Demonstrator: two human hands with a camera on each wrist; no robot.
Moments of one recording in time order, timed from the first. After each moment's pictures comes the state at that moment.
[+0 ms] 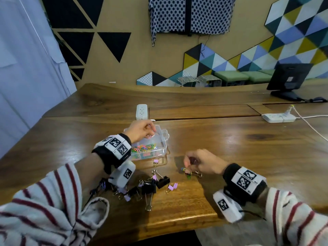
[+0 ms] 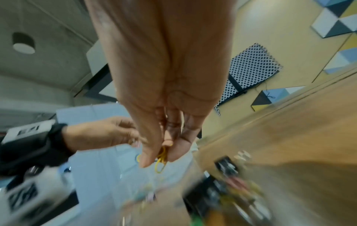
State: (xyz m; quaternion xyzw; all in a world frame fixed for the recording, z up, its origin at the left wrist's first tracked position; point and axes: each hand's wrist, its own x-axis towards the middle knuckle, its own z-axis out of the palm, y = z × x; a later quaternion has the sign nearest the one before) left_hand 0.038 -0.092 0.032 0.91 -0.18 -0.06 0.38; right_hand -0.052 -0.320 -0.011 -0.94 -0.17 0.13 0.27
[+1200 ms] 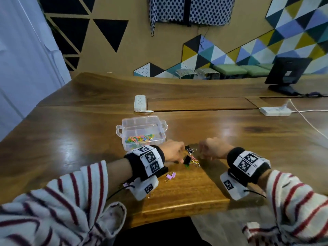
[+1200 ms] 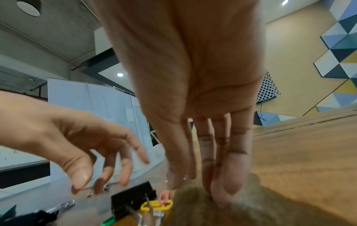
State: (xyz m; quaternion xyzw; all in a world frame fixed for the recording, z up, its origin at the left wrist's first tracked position) left_hand -0.021 -0.171 -0.008 0.93 -0.29 -0.21 0.13; right_hand -0.038 -0.348 -0.011 -0.98 -0.02 0.18 0.11
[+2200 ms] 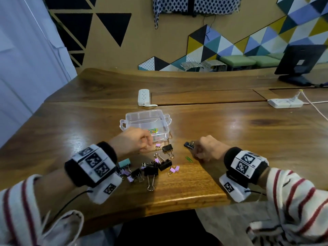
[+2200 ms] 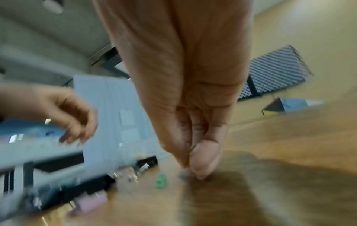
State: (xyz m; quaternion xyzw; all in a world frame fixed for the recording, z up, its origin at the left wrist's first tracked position) left_hand -0.032 -0.060 0.020 0.94 -0.25 -0.13 0.20; right_hand -0.049 -0.320 -0.021 -0.97 -0.05 0.17 0.14
